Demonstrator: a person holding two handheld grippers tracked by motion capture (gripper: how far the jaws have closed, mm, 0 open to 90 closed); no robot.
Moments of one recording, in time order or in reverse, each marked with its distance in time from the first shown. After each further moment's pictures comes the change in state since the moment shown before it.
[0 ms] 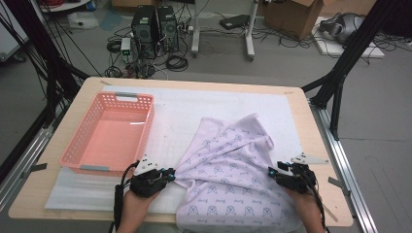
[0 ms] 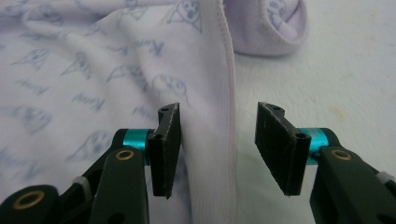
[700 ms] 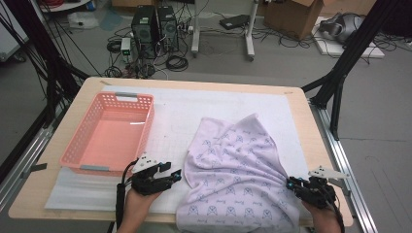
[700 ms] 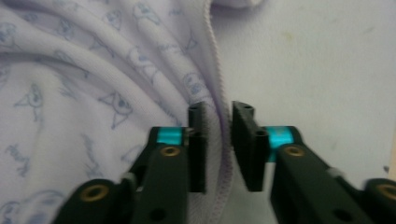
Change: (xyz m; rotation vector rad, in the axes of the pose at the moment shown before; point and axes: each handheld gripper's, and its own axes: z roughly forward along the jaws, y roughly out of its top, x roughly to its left) left arm -0.001 0.007 0.004 -0.078 -0.047 -0.031; right arm -0.010 -0.031 -0.051 0.051 -0.022 0.043
